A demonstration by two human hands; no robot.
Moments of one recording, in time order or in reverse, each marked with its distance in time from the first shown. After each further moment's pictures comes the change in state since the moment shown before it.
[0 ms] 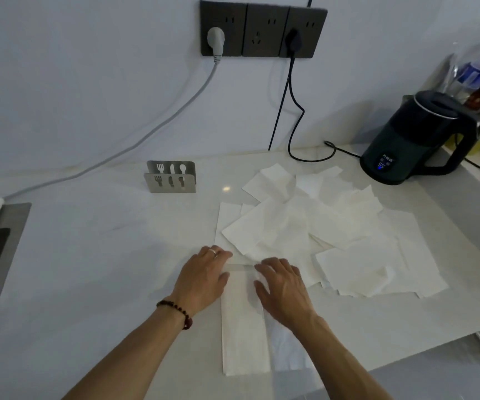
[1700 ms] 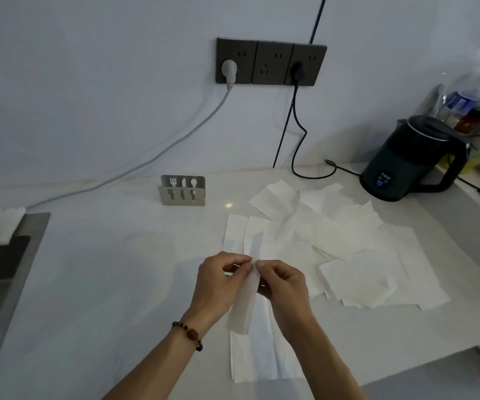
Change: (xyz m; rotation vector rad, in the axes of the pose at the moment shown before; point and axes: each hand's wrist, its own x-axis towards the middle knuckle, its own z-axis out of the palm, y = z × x) left_hand -0.025 0.056 -0.053 -0.862 0.261 -0.340; right_hand -0.003 -0.077 -0.074 1.462 0.101 0.516
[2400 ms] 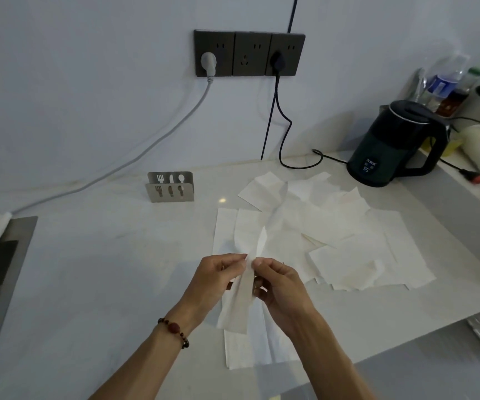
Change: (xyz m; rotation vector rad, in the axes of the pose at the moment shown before) left_hand -0.015 0.014 -0.005 -0.267 -0.341 -0.113; right_hand -0.005 0.009 -0.022 0.179 -0.081 0.190
